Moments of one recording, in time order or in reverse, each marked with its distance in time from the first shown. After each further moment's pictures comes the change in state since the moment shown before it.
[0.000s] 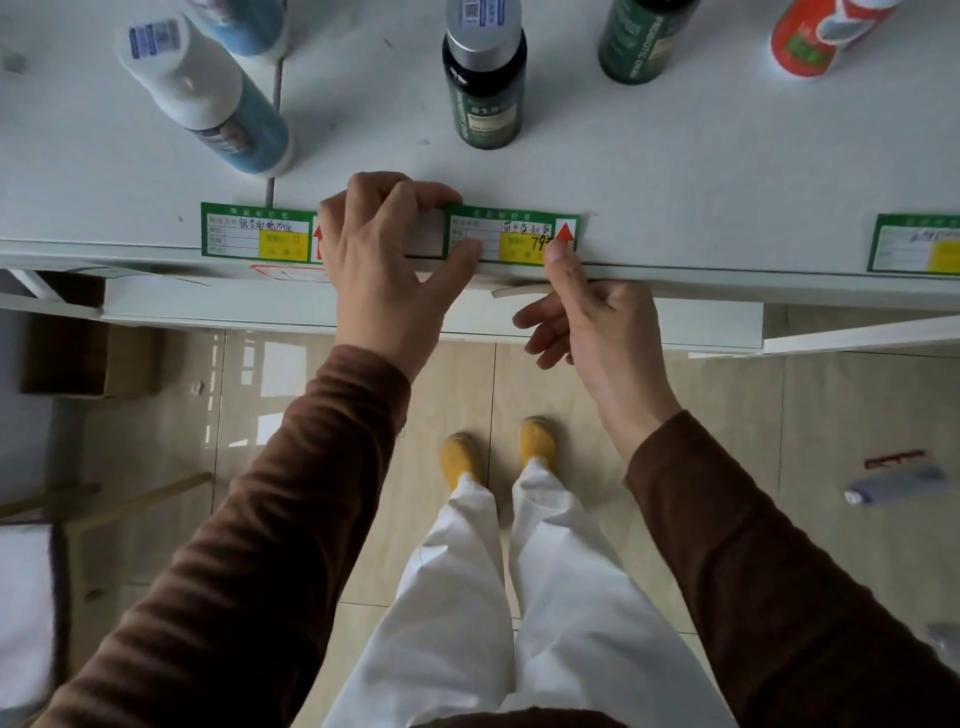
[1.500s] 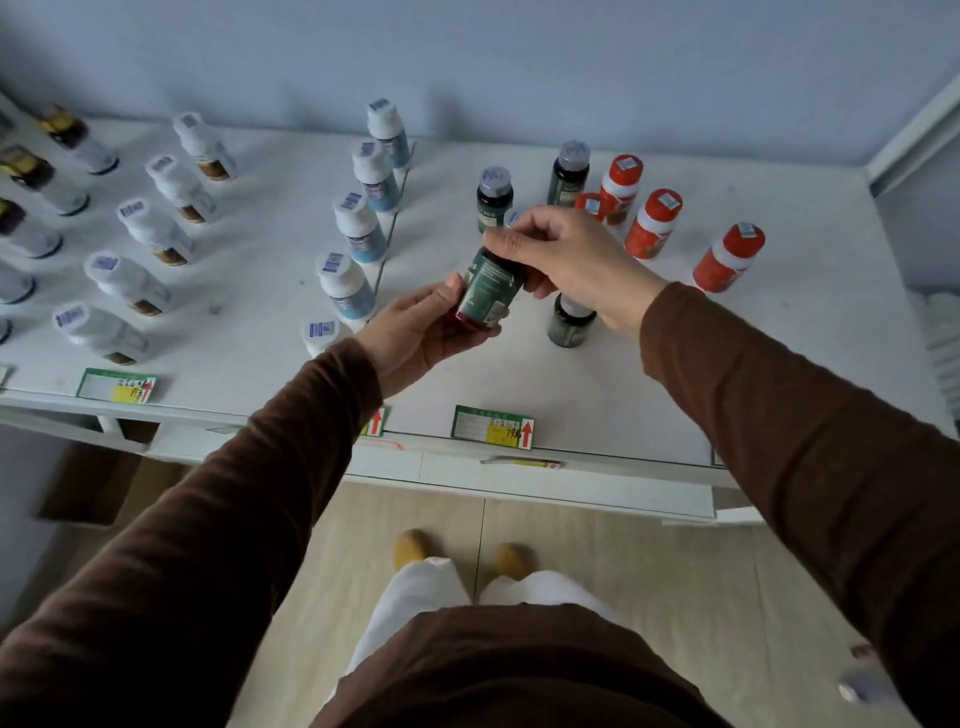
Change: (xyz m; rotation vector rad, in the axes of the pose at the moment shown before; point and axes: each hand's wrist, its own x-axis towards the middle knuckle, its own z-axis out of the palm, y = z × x) left_hand 0.117 0.054 -0.068 -1.259 -0.680 -0.339; right_hand 0.077 -0.236 -0.037 -0.319 -0.329 -0.448
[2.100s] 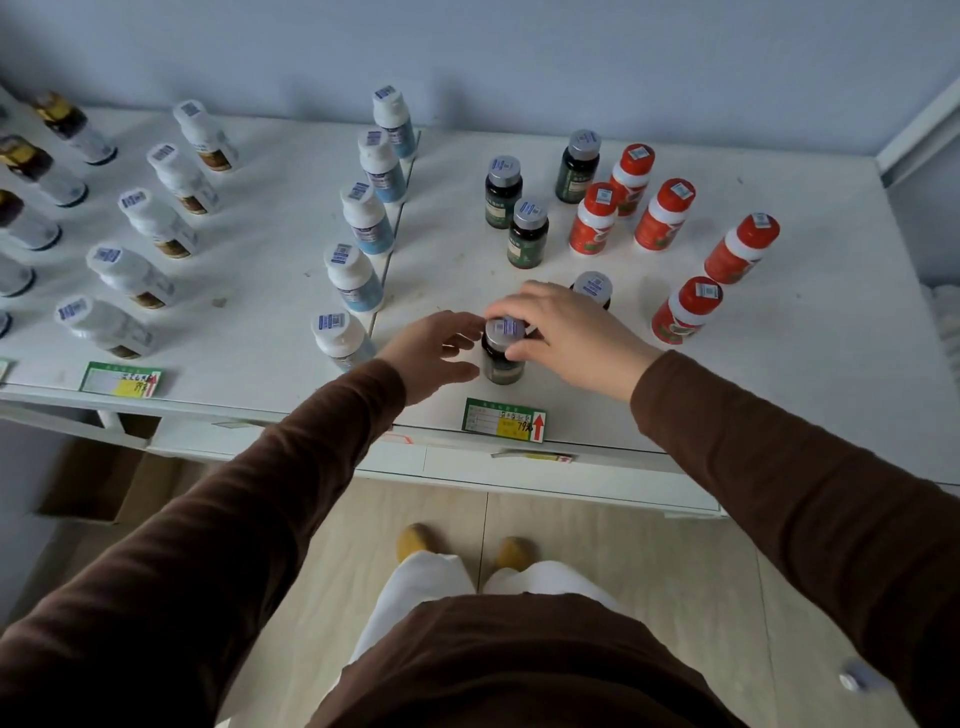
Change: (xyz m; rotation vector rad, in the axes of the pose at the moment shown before) left_hand -0.004 -0.027 -0.017 1.009 0.140 0.057; right_hand -0.030 0.041 0.033 -0.693 -0.221 -0.237
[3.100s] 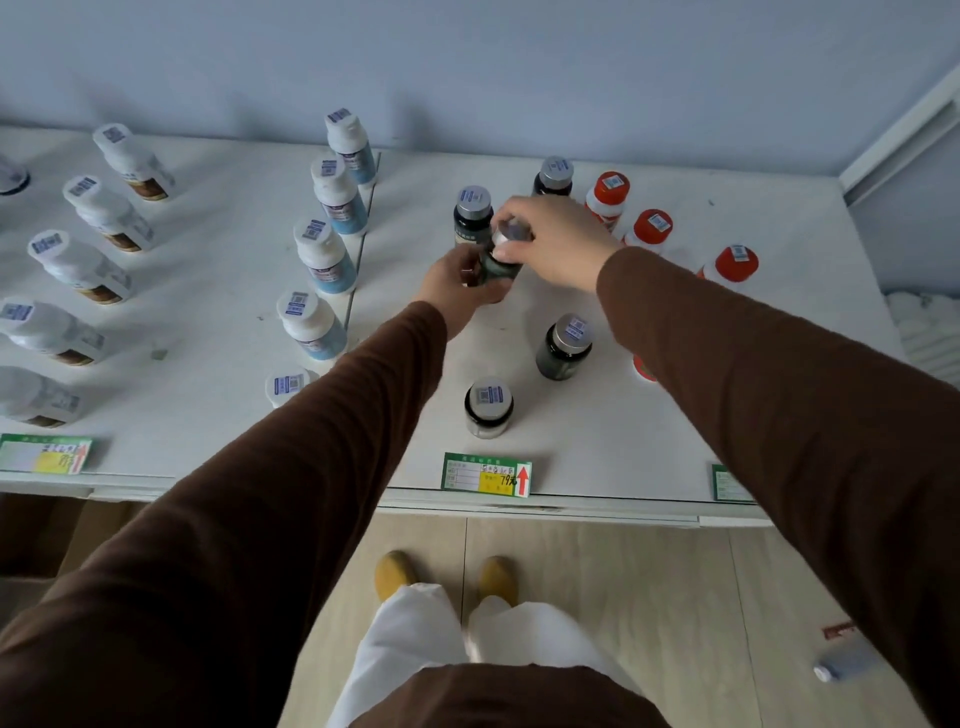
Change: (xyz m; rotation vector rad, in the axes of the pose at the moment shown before) left_hand 0.137 0.028 0.002 -0.252 0.216 -0.067; right_hand 0.109 0.054 -0.069 -0.077 0.111 0.235
